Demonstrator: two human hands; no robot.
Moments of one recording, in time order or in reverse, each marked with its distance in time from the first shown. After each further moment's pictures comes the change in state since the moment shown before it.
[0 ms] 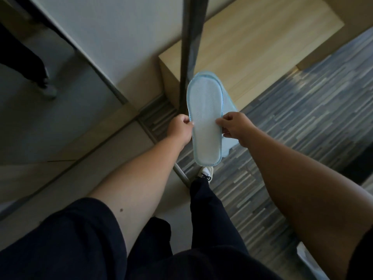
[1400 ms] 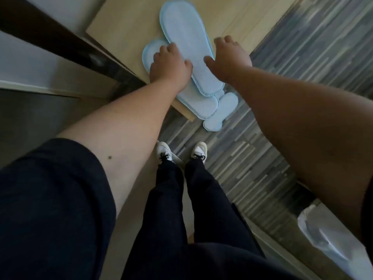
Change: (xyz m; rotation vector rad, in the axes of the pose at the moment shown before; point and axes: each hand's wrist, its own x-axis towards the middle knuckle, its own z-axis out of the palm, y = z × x) left_hand 0.171 0.107 0.129 0.862 0.022 0.312; right_hand 0.196 0.002 -0.098 -0.788 0.218 -0.258
